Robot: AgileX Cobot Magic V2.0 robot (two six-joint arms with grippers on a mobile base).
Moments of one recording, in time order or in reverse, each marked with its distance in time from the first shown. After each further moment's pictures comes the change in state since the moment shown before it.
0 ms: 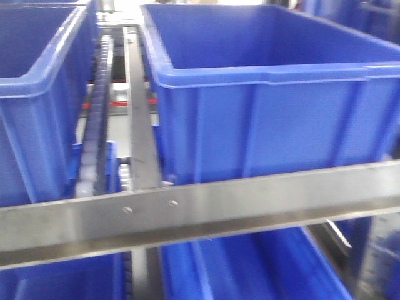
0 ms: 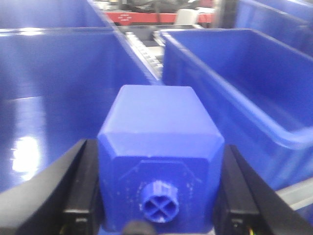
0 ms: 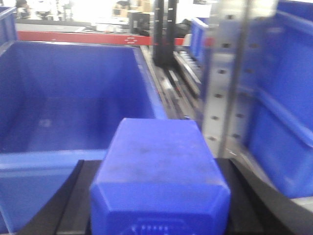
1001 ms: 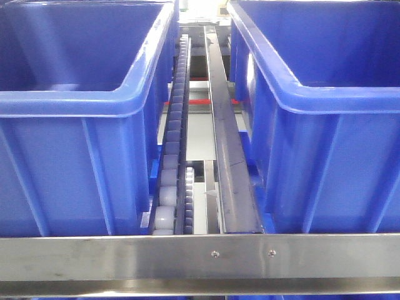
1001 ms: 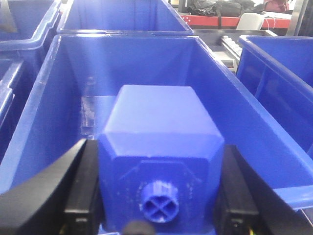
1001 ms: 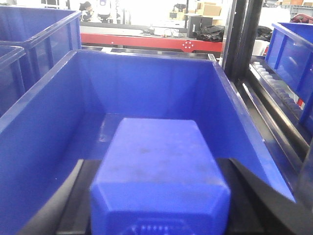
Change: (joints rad) left arm 0.000 0.000 0.000 0.000 0.000 0.000; right arm 0.000 0.000 0.000 0.000 0.000 0.000
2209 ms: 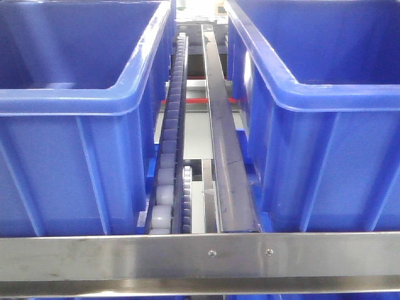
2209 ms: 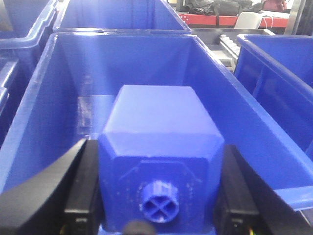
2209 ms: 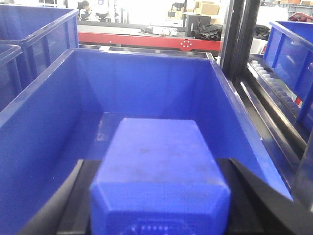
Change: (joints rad) left arm 0.000 0.000 0.000 -0.008 0.000 0.000; right arm 0.000 0.000 0.000 0.000 0.000 0.000
